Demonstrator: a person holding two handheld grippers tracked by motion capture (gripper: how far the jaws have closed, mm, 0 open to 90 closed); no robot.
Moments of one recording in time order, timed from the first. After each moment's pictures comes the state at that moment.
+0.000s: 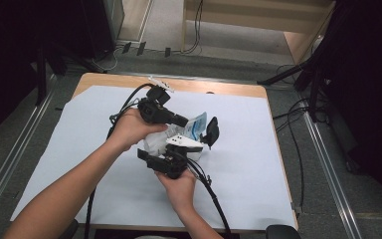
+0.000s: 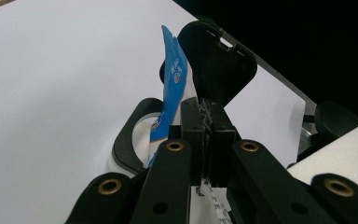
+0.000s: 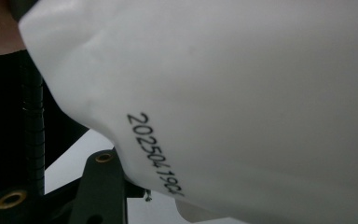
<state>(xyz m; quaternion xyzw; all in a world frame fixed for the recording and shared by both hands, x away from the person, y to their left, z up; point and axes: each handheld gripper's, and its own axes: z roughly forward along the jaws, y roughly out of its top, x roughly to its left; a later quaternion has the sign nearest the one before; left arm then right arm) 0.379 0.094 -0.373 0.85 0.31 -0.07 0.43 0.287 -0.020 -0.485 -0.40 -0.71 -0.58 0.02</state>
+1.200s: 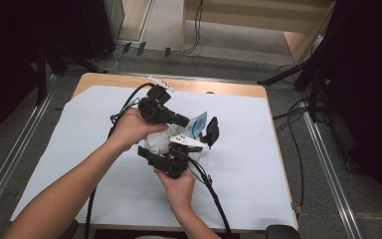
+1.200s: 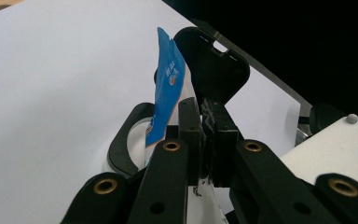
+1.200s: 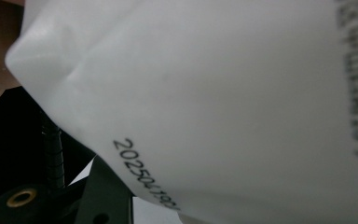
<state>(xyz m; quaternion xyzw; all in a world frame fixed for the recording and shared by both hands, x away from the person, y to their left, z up) 0.378 0.092 -0.370 0.84 0.31 -0.07 0.44 0.286 -0.022 -0.484 -0.42 -0.68 -0.60 0.05</state>
